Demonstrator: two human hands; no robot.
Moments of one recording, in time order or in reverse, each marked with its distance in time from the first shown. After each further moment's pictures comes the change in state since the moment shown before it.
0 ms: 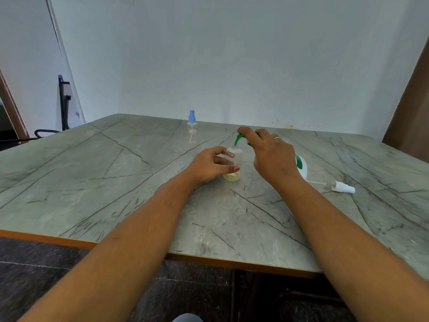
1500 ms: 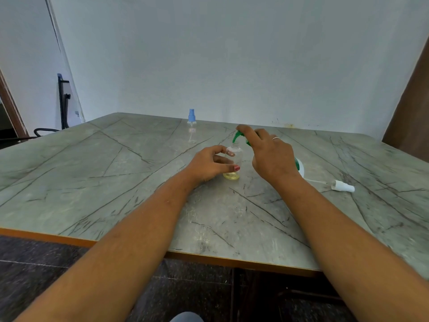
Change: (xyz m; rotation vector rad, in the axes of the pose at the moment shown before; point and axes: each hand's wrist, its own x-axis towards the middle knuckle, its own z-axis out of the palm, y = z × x) left_hand 0.001 -0.003 0.001 -0.023 0.001 0.011; right_hand -0.001 -0.001 0.005 0.019 0.005 0.007
